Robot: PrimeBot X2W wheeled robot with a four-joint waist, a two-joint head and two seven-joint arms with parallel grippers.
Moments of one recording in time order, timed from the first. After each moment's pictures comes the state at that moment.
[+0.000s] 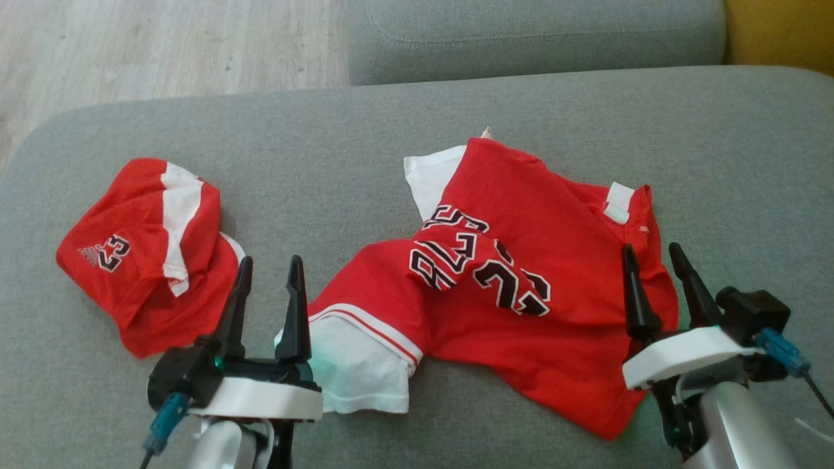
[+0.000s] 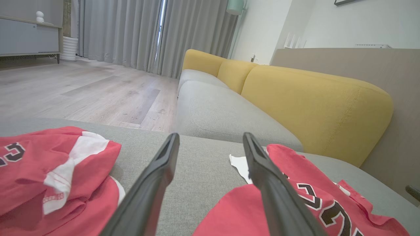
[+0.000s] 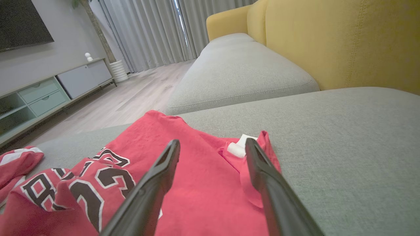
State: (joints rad) left arm -0.10 0.05 -0.24 0.21 -0.36 -0.06 -0.25; right arm -0.14 -0.05 0.05 0.39 0.23 0.13 -0.18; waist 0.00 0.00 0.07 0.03
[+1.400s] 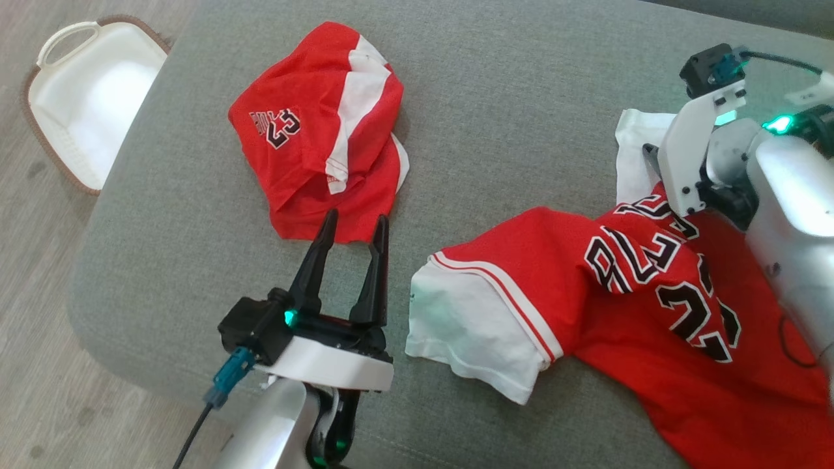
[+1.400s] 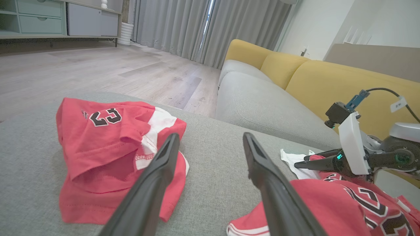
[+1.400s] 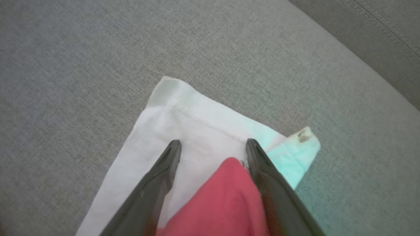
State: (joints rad) left arm -0.24 0.05 -0.48 0.19 -0.48 -0.02 -0.25; right arm -0.94 -0.34 0.61 0.94 0.37 0.13 0.56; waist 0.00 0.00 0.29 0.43
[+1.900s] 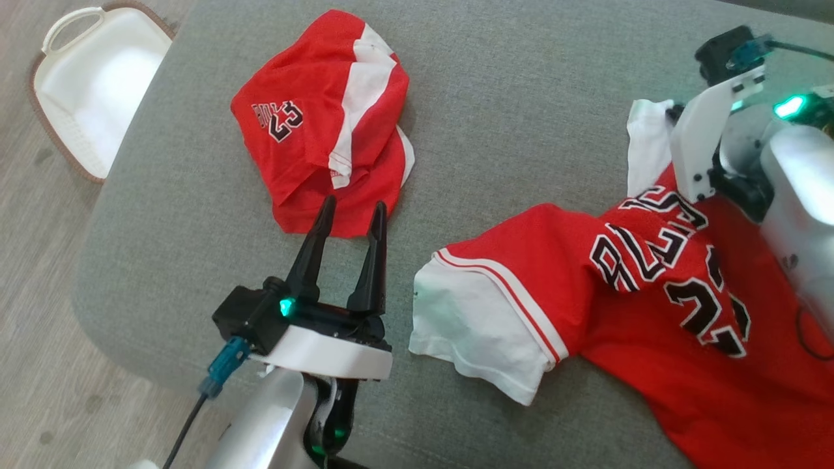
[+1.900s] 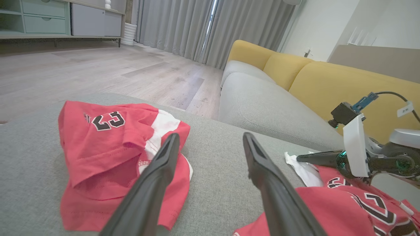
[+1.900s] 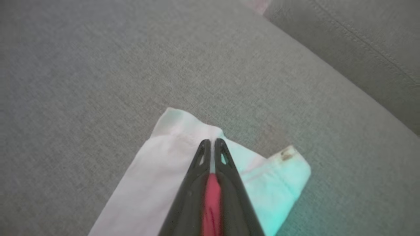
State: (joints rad) left arm -0.27 0.05 -0.48 0.18 -0.49 -0.02 -0.25; right arm -0.98 -0.40 0.74 0.93 0.50 0.13 0.43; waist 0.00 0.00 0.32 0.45
